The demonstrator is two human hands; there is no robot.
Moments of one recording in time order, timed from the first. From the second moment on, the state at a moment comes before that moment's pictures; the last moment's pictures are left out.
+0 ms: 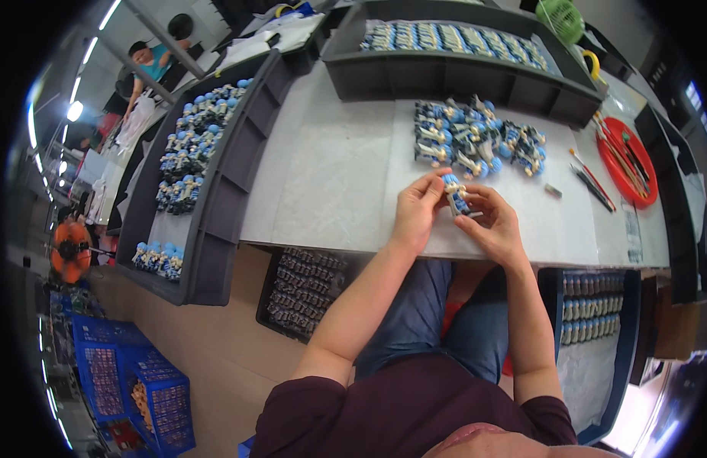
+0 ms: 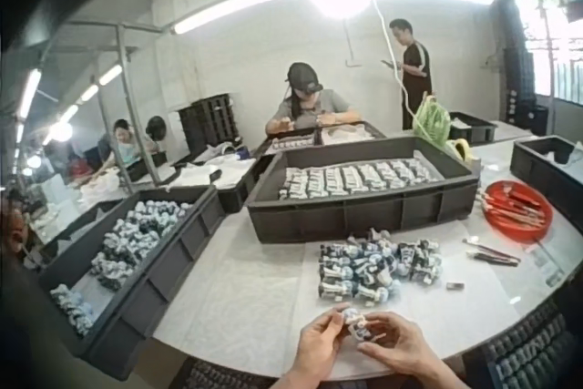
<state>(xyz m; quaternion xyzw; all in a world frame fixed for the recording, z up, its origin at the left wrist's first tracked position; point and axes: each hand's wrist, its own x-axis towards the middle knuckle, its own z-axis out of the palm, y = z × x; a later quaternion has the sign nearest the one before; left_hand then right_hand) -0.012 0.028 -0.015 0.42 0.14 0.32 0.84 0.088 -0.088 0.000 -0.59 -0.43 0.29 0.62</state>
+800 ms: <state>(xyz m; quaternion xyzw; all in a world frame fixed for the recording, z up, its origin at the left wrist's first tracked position) -0.012 0.027 -0.017 0.42 0.14 0.31 0.84 0.088 -0.090 0.000 -0.56 -0.41 0.31 0.65</state>
